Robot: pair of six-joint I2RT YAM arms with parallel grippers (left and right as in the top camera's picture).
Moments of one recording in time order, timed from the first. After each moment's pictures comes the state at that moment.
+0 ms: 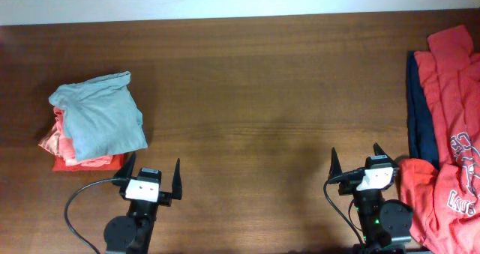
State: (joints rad) left arm -0.12 0.01 0.01 -0.08 0.02 0.13; right arm 0.03 0.01 0.01 -0.08 -0.02 -0.05
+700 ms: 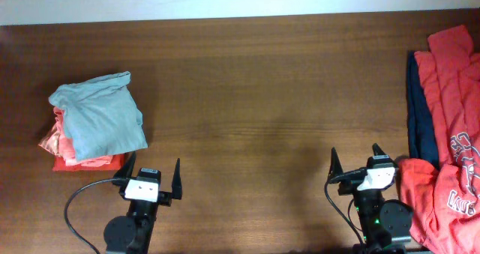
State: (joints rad) left arm -0.12 0.01 0.01 -0.08 0.03 0.12; right arm 0.03 0.01 0.02 -0.08 -0.01 0.00
